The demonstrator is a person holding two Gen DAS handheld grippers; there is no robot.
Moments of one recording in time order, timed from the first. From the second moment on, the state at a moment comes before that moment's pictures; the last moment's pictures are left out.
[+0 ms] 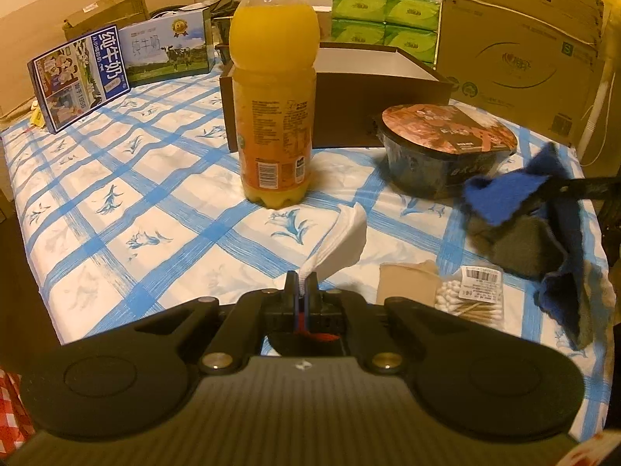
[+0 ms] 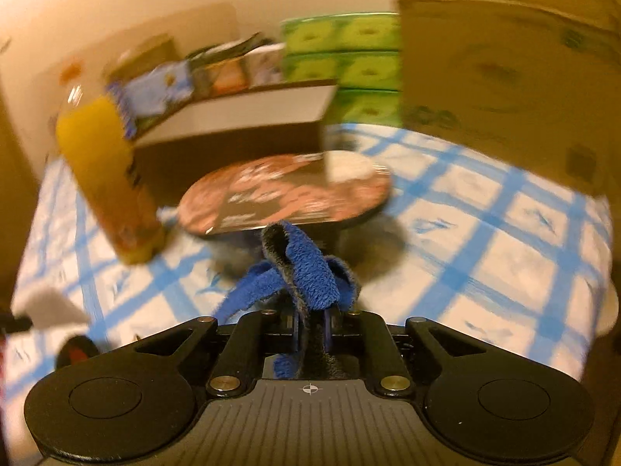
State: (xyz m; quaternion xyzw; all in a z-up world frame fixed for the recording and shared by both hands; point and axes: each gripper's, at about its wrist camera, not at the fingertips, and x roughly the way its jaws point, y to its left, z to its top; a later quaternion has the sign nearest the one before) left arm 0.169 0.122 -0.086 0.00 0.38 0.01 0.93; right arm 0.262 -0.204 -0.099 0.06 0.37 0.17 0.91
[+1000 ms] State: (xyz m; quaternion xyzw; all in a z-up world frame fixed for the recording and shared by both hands) left arm 0.162 0.114 -0.087 0.00 0.39 0.01 0.92; right arm 0.236 -0.245 -0.063 0.24 0.34 0.15 0.90
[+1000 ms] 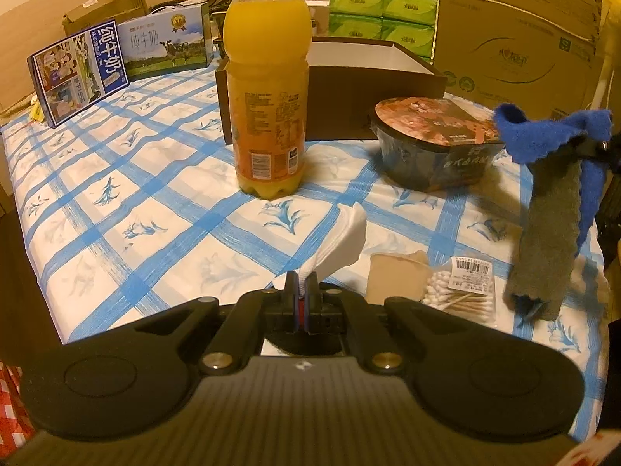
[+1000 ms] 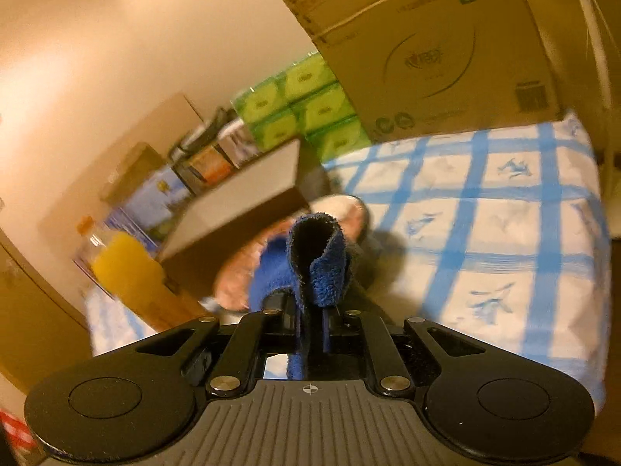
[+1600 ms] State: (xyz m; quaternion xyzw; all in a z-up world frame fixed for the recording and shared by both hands) left arm 0.164 0.117 -0.090 0.00 0.39 0.01 0.92; right arm 0.220 -0.200 -0.140 0.06 0.57 0.24 0.79
